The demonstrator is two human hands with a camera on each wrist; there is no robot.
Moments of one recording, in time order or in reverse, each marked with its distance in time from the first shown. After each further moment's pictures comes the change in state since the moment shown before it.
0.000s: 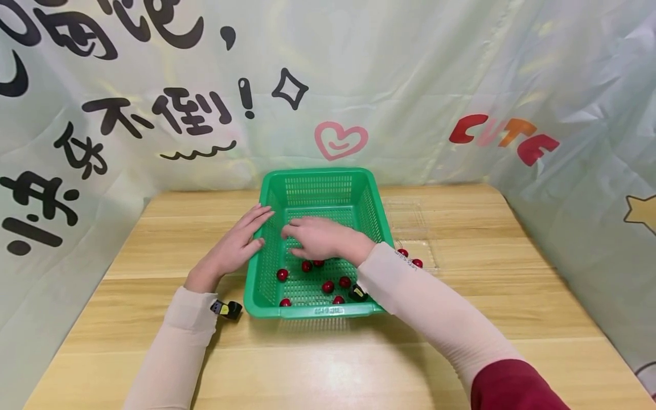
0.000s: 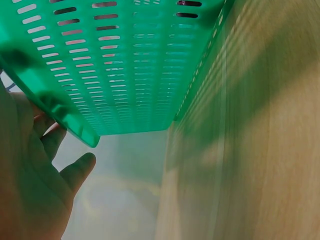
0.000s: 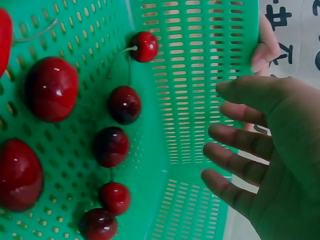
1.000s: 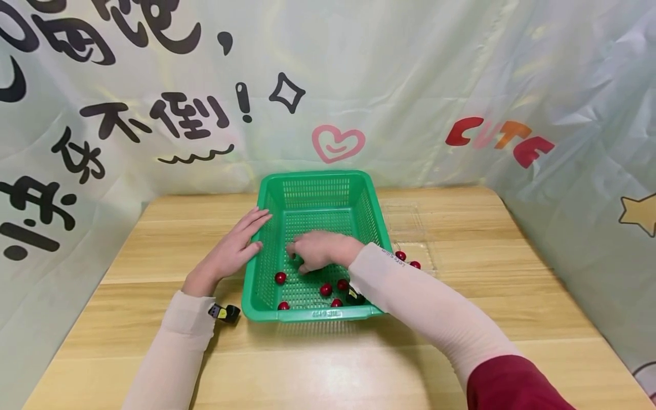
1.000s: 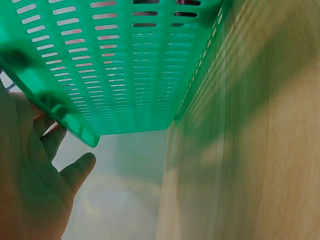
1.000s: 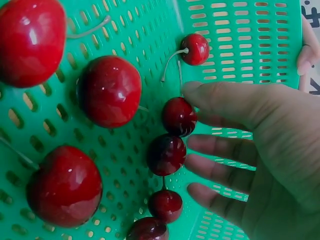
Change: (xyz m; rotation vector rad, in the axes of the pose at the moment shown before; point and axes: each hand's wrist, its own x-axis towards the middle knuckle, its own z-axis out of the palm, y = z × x) left_hand -0.001 0.001 0.001 0.001 0.002 -0.014; right_hand 0.012 0.007 0.028 -0.051 -0.229 0.034
